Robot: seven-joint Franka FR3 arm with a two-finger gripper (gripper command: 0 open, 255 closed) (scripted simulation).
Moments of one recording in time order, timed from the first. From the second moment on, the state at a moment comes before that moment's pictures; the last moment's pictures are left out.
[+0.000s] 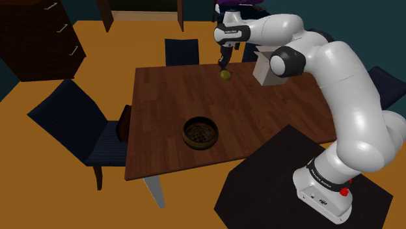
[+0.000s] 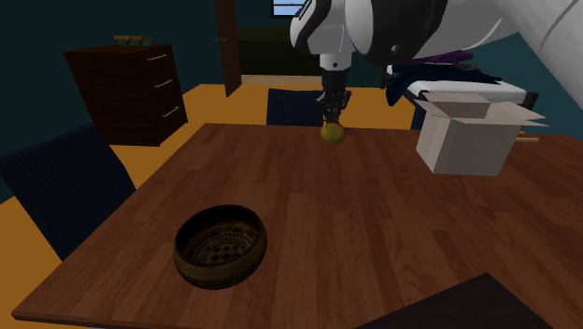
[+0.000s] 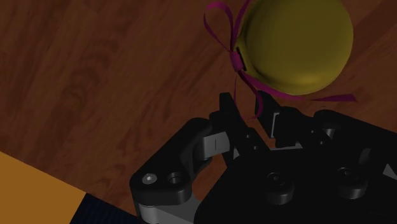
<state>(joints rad) -0.06 0.97 -0.29 -0.98 0.21 1.96 -0.57</state>
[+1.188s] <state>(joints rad) 0.33 0.49 -0.31 -1.79 0.12 2.28 -0.29</state>
